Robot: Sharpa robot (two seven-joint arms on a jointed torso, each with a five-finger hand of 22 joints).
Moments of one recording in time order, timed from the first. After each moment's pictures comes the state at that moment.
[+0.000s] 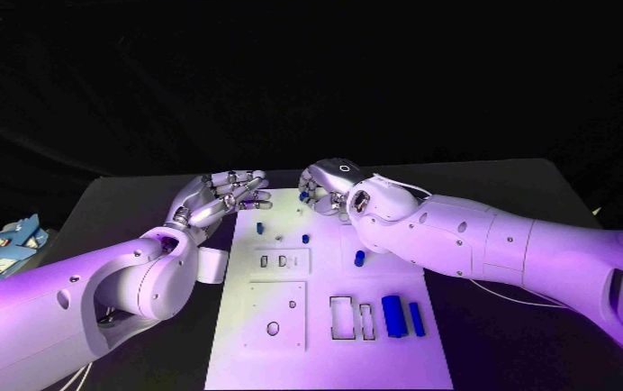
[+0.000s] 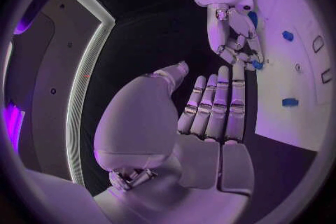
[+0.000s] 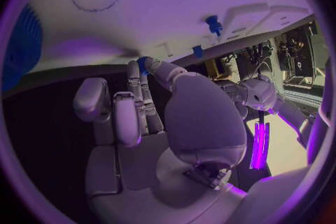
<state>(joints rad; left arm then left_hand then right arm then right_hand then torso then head) 1.13 -0.93 0.02 1.68 -0.06 -0.40 0.49 1.39 -0.15 0.47 0.15 0.06 0.83 0.21 0.22 0.16 0.96 0.20 0.07 0.07 0.95 0.15 0.32 0.23 0.17 0.84 0.24 0.46 0.21 1.29 -0.43 -0.13 1.14 -1.60 -0.47 -0.12 1.26 -0.12 0.58 -0.02 0.14 0.98 0.13 0.32 0.36 1.17 0.07 0.22 0.20 1.46 0.00 1.40 1.19 0.11 1.28 0.10 1.25 1.07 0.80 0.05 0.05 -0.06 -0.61</state>
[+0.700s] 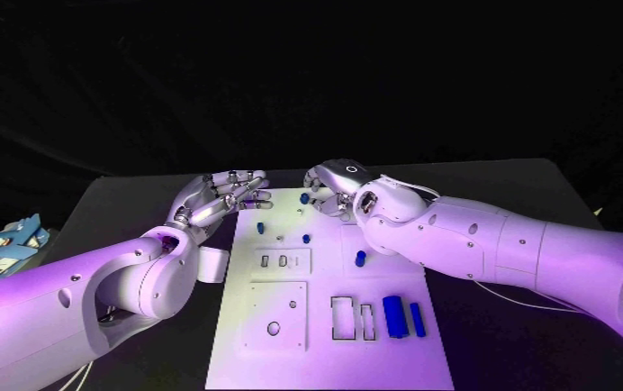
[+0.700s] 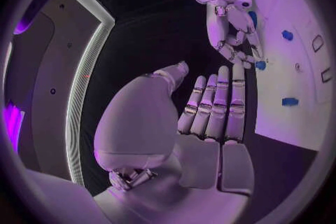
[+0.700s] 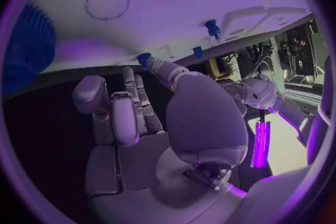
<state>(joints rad) 1.13 -0.93 0.02 1.68 -0.06 -0.40 0.49 1.39 -0.15 0.47 0.15 0.06 0.83 0.21 0.22 0.16 0.96 0.20 0.07 0.07 0.95 0.15 0.32 0.23 0.17 0.84 0.24 0.46 0.21 1.29 -0.47 -0.13 1.19 -1.59 -0.48 -0.13 1.23 -0.18 0.57 0.01 0.12 0.84 0.19 0.24 0.41 1.03 0.12 0.17 0.17 1.47 0.03 1.40 1.15 0.12 1.24 0.13 1.21 1.03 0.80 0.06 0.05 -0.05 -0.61</state>
